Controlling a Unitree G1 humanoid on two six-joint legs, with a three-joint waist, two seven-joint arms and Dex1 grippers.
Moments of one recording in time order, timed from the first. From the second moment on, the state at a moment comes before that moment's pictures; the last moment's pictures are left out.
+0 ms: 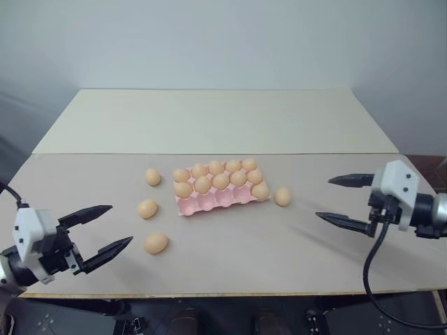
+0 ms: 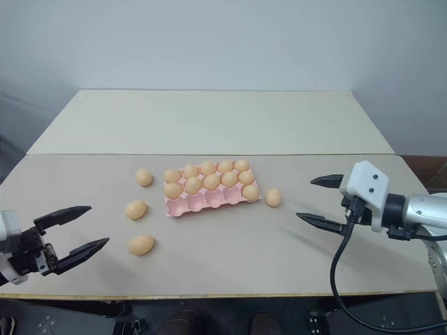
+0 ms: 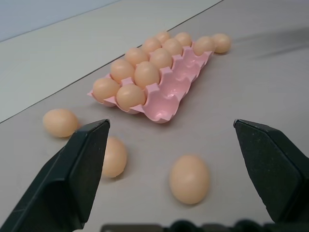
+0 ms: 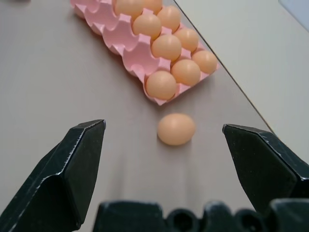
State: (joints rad) left arm 0.36 0.78 0.63 -0.44 -0.70 0.27 -1.08; right arm -0.15 -1.00 -0.26 -0.39 0.44 0.43 1.06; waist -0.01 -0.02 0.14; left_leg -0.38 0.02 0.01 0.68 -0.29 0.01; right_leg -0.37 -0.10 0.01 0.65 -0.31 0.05
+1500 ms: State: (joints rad) left arm 0.36 0.77 0.59 -0.46 -0.71 0.29 -1.08; right arm -0.55 -0.72 0.20 0.28 0.00 0.09 1.00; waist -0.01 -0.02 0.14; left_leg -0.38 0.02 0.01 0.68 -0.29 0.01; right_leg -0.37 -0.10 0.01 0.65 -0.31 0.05
